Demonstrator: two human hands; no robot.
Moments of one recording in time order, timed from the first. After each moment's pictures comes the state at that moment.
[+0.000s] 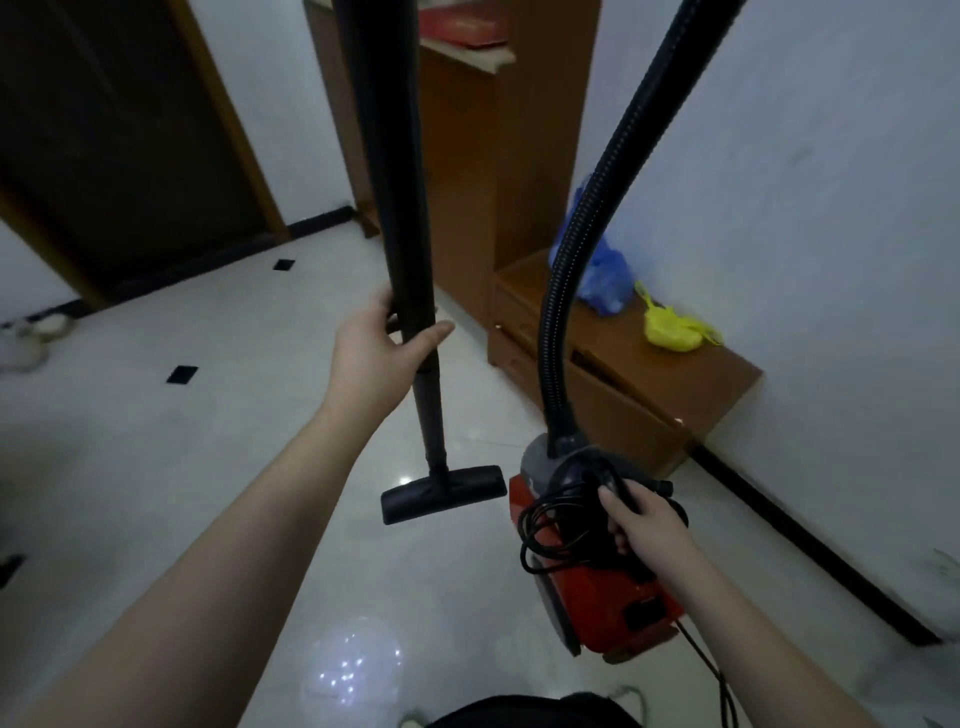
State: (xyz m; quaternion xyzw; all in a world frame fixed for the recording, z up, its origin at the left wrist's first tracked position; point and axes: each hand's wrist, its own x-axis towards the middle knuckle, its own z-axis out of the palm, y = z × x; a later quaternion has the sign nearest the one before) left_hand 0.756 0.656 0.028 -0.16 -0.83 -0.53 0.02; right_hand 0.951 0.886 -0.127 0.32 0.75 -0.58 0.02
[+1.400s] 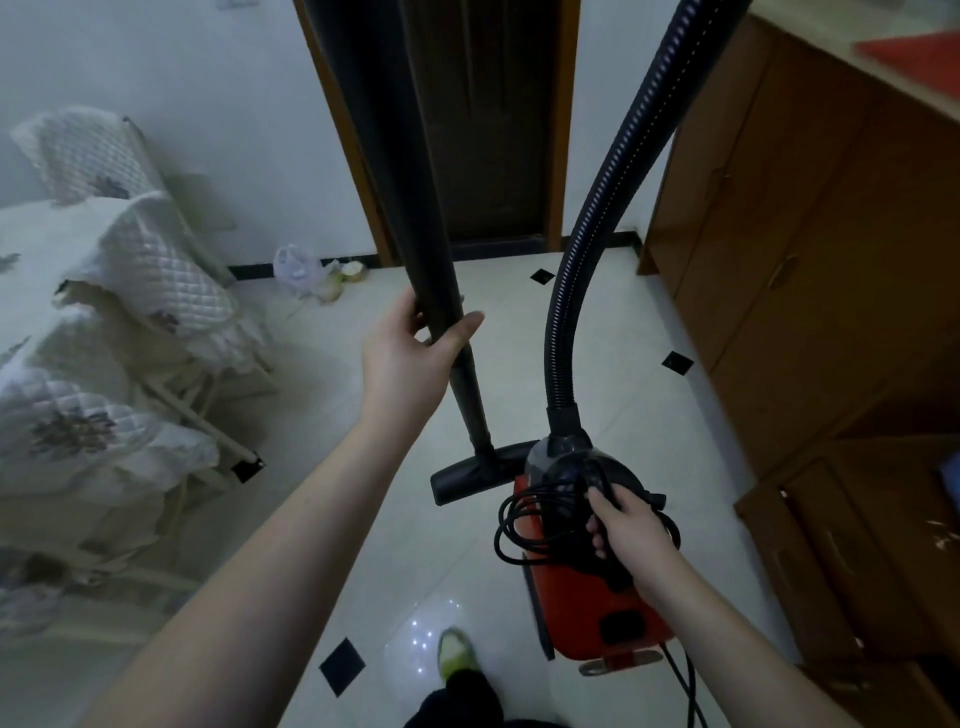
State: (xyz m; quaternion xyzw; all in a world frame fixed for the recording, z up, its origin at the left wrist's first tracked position) left_hand 0.374 0.439 0.055 0.10 -0.81 -0.53 0.23; right_hand 0.407 0.658 -0.115 0.15 0.73 -0.63 0.22
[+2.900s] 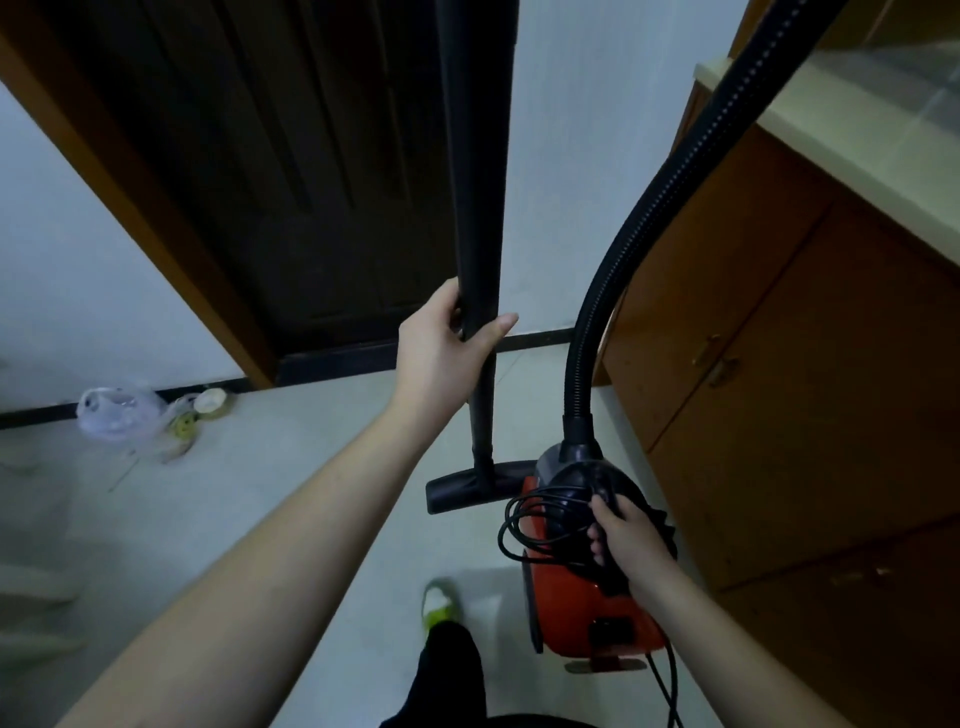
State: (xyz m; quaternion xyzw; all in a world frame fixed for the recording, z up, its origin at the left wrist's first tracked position) left_hand -0.455 0.456 0.028 -0.02 -0.83 -0.53 0.16; right_hand -0.373 0.667 -0.140 0.25 0.73 -0.61 0.20
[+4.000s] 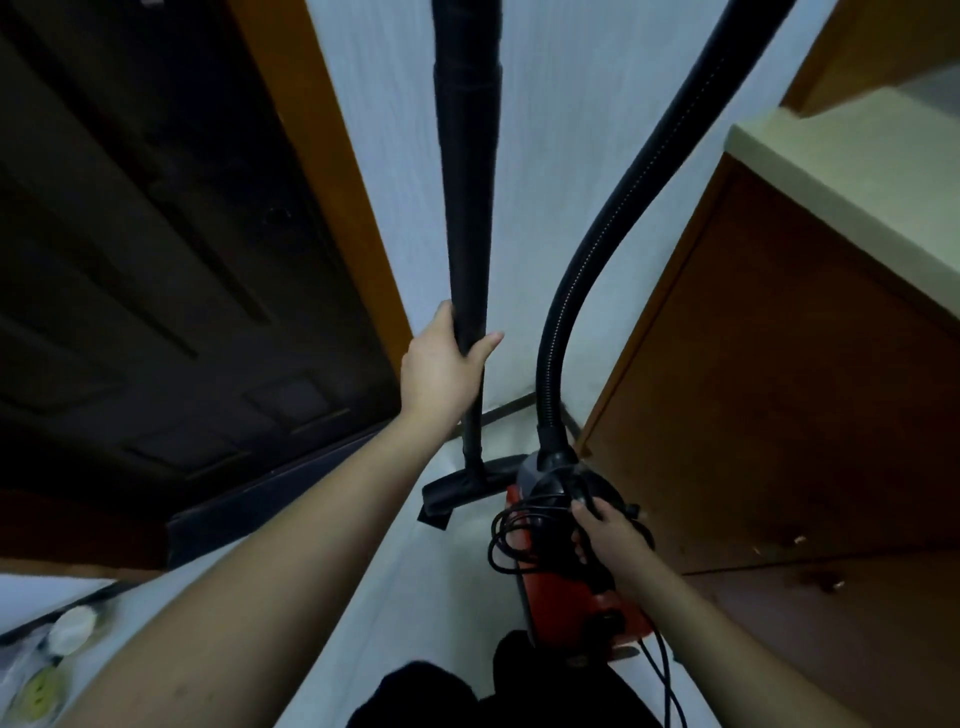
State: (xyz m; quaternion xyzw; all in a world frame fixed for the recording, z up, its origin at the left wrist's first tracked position) left_hand -1.056 0.524 -0.062 -0.05 -0.89 -0.44 0.03; right_hand -0.901 0.697 -0.209 0.33 0.69 -0.60 0.23
